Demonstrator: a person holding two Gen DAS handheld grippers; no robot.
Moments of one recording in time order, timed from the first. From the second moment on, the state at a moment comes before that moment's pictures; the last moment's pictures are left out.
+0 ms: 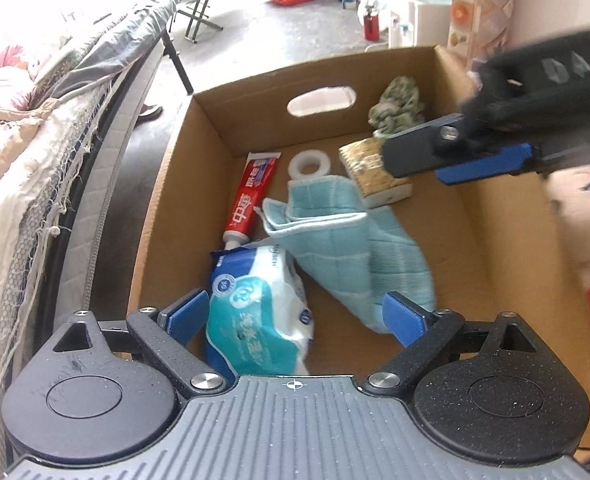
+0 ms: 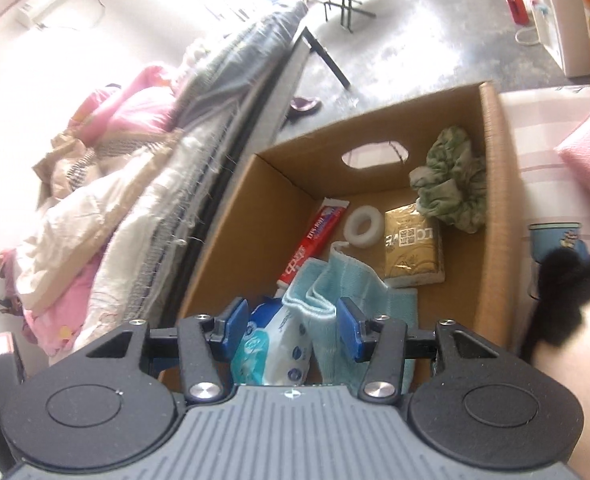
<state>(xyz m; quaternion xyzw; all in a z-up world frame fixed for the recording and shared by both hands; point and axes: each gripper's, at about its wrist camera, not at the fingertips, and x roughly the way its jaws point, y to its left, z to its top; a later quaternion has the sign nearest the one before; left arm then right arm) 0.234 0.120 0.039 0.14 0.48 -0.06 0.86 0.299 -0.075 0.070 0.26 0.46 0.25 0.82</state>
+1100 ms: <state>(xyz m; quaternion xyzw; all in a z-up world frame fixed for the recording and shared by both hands) 0.057 -0.123 0.057 0.14 0.34 -0.28 0.89 -0.001 -0.351 0.041 0.27 0.25 0.06 0.93</state>
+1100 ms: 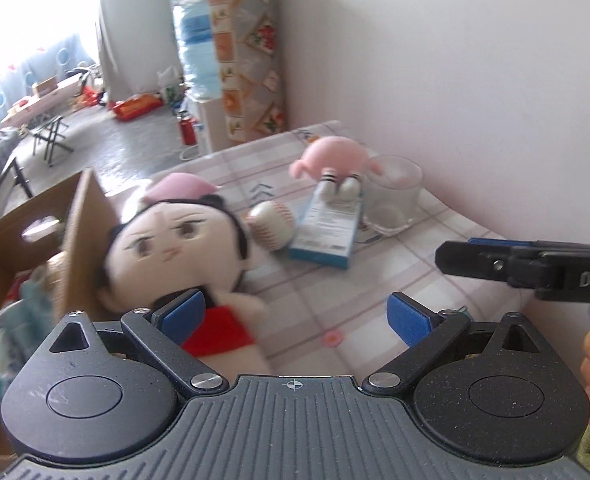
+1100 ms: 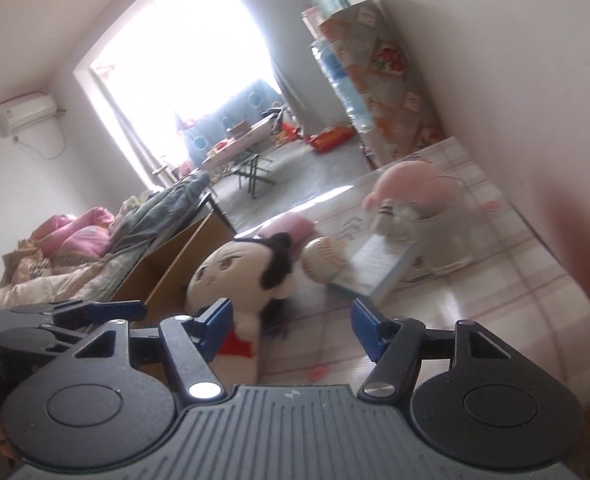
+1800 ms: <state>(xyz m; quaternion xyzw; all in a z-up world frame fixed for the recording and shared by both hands) 0.132 -0.213 0.000 0.16 0.35 -0.33 0.86 0.041 -0.406 -0.009 0.35 0.25 0.02 0.90</state>
